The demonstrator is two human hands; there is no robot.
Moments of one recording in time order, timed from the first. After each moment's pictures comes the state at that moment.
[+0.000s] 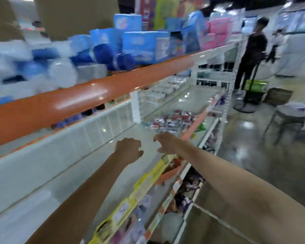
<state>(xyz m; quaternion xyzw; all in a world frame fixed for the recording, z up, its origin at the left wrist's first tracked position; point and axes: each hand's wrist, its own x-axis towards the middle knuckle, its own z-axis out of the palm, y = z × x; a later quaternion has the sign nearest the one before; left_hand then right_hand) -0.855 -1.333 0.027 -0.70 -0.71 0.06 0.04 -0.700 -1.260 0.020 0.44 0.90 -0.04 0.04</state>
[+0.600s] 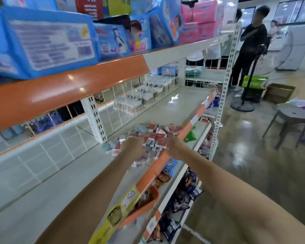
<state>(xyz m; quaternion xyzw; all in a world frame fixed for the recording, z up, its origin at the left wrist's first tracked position) -0.731 -1.062 -0.014 -0.69 -0.73 0.01 0.00 -0.565 -1.019 -0.038 0.53 0.84 -0.10 -0.02</state>
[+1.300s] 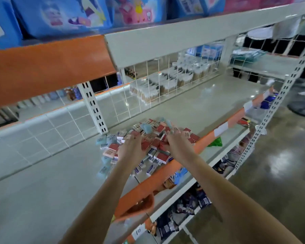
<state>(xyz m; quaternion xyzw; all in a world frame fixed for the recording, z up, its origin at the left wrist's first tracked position) -0.718 -0.991 -0.061 -0.53 -0.84 -0.10 -0.04 -0.569 -0.904 -0.062 0.41 0.90 -0.09 -0.09</state>
